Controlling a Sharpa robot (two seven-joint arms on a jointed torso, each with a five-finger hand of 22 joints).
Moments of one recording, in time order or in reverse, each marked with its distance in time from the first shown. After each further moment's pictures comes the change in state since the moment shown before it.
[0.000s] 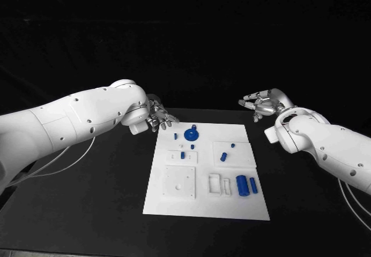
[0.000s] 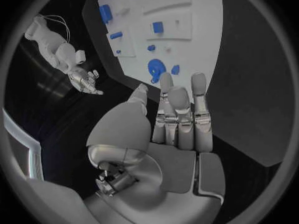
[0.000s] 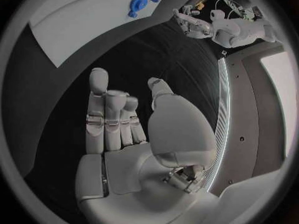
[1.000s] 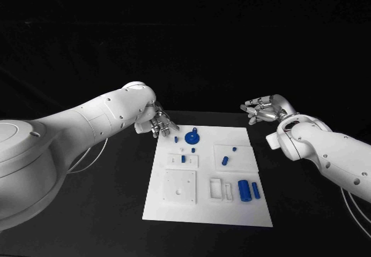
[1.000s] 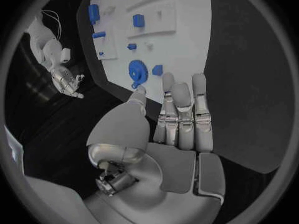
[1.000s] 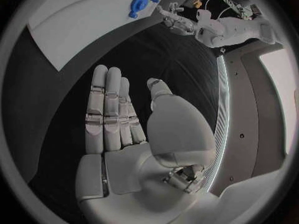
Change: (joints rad) left arm -0.028 0.211 -0.013 -0.430 0.007 0.262 0.029; left_hand -0.047 0.005 -0.014 0.009 -0.082 -0.066 0.023 0.000 -0.107 -0.016 0.030 -0.074 -0.014 -0.053 0.025 -0.019 -0.047 0.000 -0.005 0.030 -0.107 0.004; right arm 0.002 0.025 0.000 -0.008 0.019 -0.004 0.042; right_hand 0.009 0.016 -0.012 -0.001 0.023 -0.009 0.007 0.000 0.000 0.008 0.012 -0.439 -0.636 0.018 0.038 -0.656 -0.459 -0.017 -0.057 0.052 -0.187 -0.879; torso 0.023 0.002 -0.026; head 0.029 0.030
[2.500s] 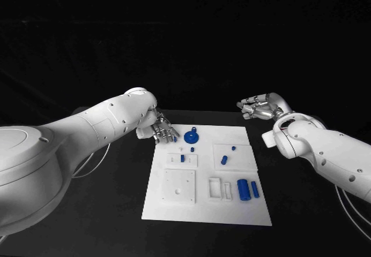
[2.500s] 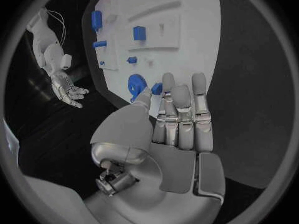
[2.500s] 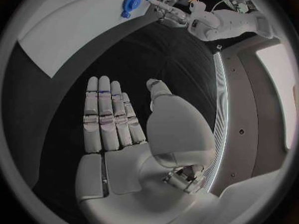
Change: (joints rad) left arm -0.030 0.023 -0.001 -0.027 0.037 0.051 0.012; left_hand 0.057 0.095 0.044 -0.075 0.057 0.048 -0.019 0.004 -0.012 0.007 -0.008 -0.004 0.001 -0.003 -0.004 0.032 -0.002 0.000 0.015 -0.007 -0.018 0.020; right arm 0.004 0.017 0.000 -0.006 0.036 0.005 0.024; right_hand 0.005 0.005 0.006 0.019 0.009 -0.003 0.021 0.000 0.000 0.074 0.072 -0.529 -0.285 -0.118 0.100 -0.203 -0.418 0.000 -0.242 0.103 0.002 -0.276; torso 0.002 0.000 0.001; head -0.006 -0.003
